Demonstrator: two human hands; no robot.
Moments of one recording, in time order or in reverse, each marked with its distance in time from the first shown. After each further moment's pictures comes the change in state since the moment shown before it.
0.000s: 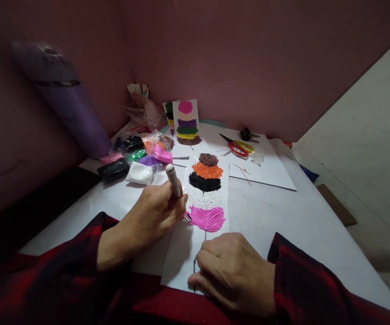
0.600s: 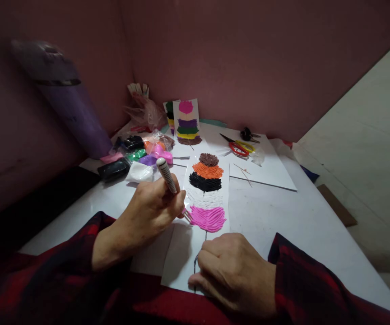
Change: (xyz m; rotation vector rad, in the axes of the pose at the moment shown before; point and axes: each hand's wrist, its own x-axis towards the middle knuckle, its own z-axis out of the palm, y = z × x) left_hand 0.000 0.007 -0.004 -0.095 0.048 -0.079; right_hand -0.001 0.000 0.000 0.007 0.002 0.014
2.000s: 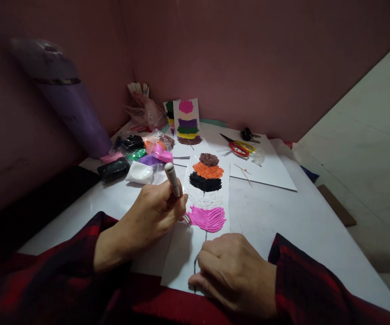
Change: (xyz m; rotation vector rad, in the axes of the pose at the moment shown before) left_hand -0.001 -0.003 0.002 0.060 -0.045 0.035; right_hand 0.000 -0.001 0.001 -0.003 0.012 0.002
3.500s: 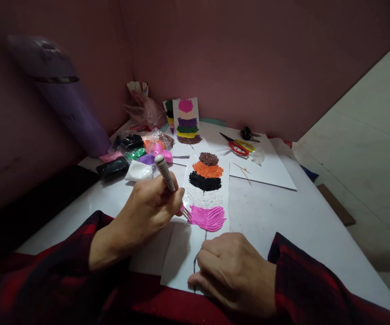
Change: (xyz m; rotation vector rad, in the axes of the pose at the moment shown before) left_hand 0.002 0.005 -0.004 -0.027 0.064 -0.041; right_hand 0.000 0.000 0.000 0.000 0.001 -0.008
